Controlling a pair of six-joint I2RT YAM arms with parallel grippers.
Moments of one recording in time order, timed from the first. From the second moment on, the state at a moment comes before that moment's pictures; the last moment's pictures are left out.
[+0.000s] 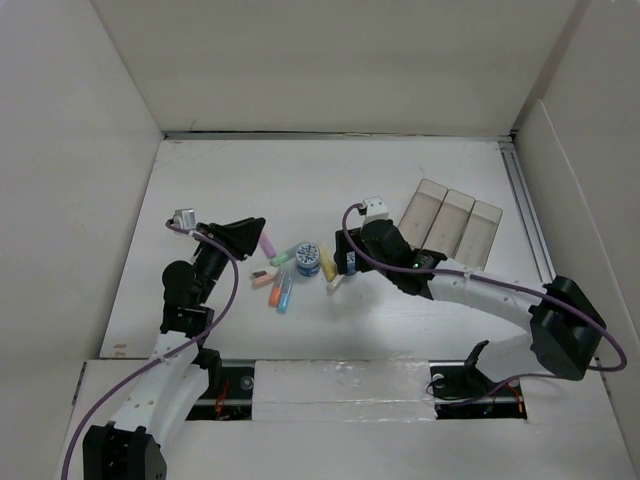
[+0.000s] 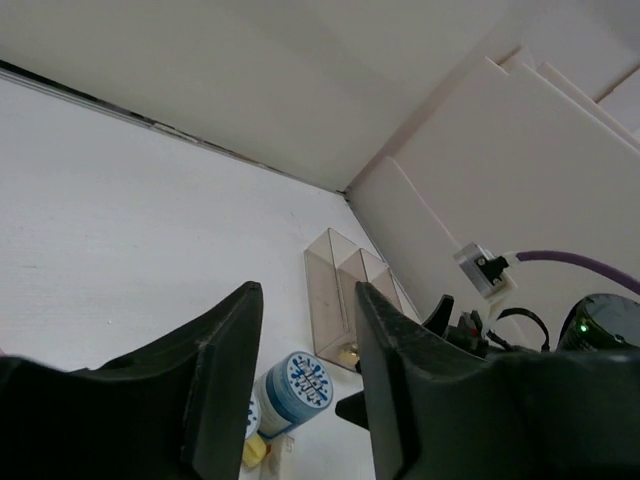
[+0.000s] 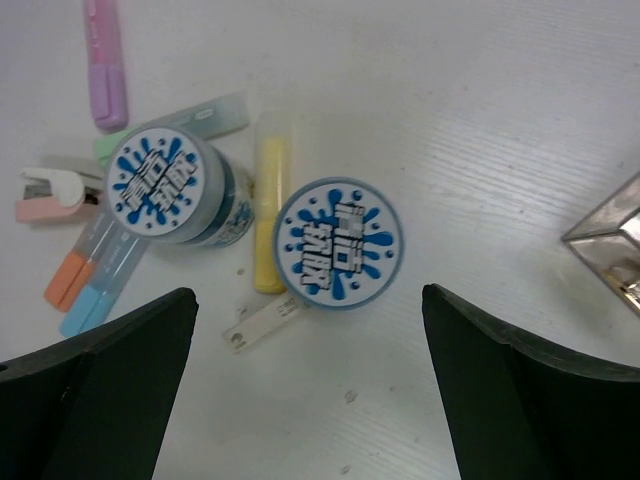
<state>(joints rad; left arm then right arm) -0.16 0.65 0.27 0.61 0.29 -0.81 0.88 1.38 0.86 -0.08 0.32 0.46</state>
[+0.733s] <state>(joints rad) -0.16 0.68 0.27 0.60 0.35 -0.84 0.80 1.62 1.00 -0.12 0.28 0.45</state>
